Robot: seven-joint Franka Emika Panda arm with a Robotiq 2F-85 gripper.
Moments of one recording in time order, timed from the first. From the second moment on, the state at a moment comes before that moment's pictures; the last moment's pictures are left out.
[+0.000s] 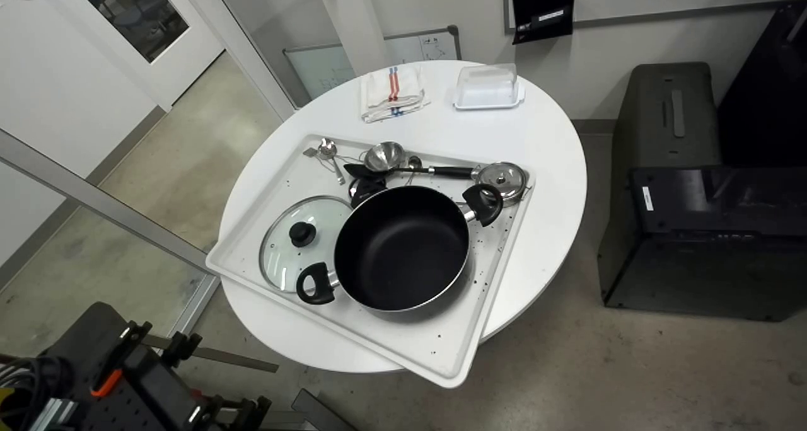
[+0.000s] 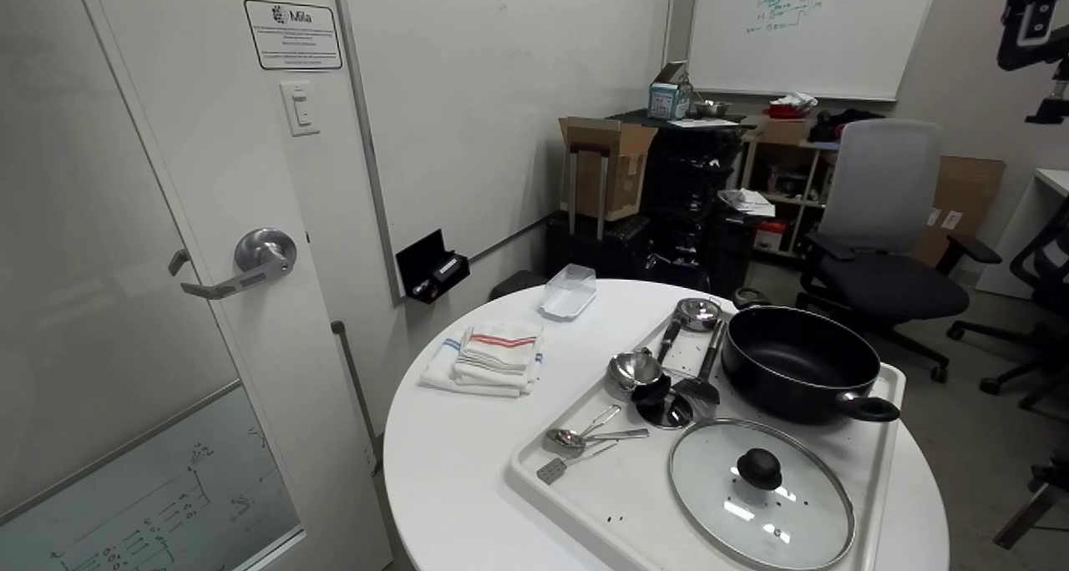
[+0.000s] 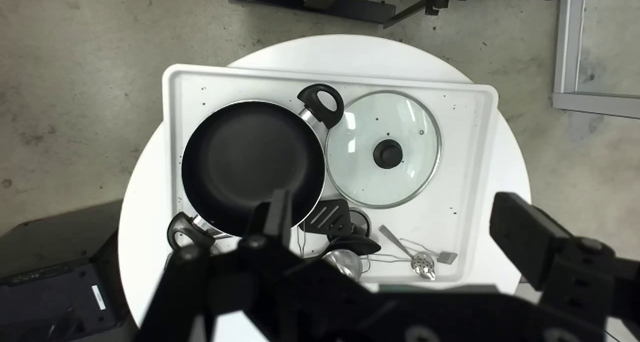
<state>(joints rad) -0.04 -0.27 -0.28 -2.06 0.00 1.65 -0.44</state>
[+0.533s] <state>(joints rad) -0.05 -0.22 -0.20 -2.10 -0.03 1.69 -0.44</state>
